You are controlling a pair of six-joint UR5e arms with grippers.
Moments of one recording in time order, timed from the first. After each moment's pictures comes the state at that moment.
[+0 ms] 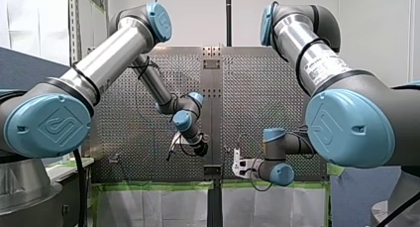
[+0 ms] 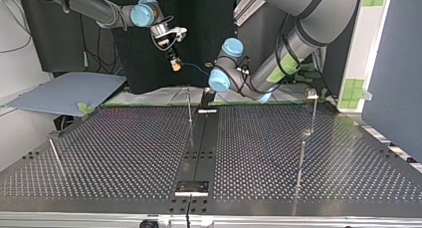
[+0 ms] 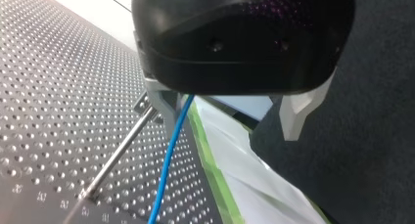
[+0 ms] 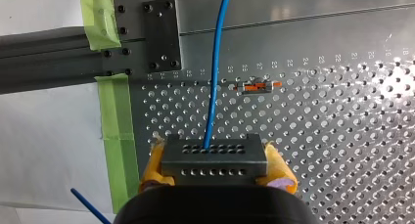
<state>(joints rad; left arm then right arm) -0.47 -2.36 -1.50 -3.10 -1.60 -1.62 2.03 -0.71 2.02 -1.18 1.27 1.67</state>
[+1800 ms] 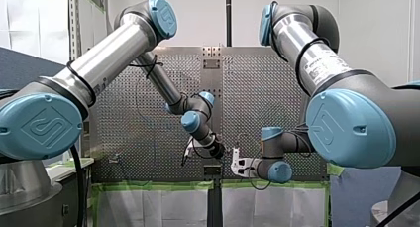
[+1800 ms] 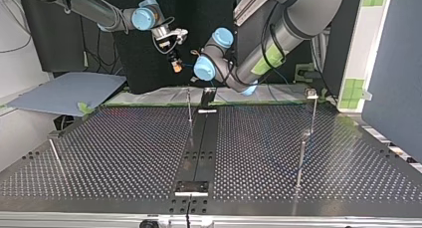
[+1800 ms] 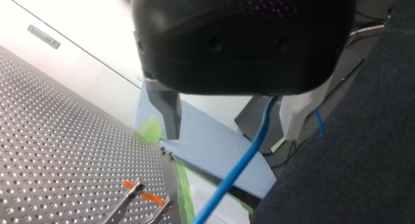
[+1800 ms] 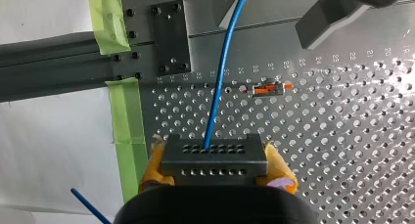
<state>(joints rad) -0.57 -2.36 -1.50 -3.09 -1.50 -1.70 2.04 -0.71 1.98 -1.11 1.28 1.69</state>
